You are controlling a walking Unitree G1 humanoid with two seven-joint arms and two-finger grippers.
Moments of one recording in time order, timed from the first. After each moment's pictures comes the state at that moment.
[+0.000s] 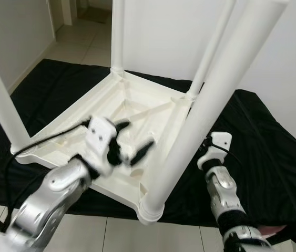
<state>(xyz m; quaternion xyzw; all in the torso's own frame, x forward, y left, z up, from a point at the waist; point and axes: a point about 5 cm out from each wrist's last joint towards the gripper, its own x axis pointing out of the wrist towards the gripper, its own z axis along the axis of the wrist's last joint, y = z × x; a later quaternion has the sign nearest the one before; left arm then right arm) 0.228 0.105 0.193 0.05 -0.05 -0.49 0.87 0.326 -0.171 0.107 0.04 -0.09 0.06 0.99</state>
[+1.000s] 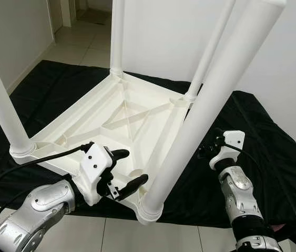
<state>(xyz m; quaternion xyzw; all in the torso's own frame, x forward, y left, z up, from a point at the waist) 0.215 0.121 0.178 0.08 -0.01 -0.49 0.87 0.321 -0.194 0.125 0.01 -0.09 0.07 0.99</state>
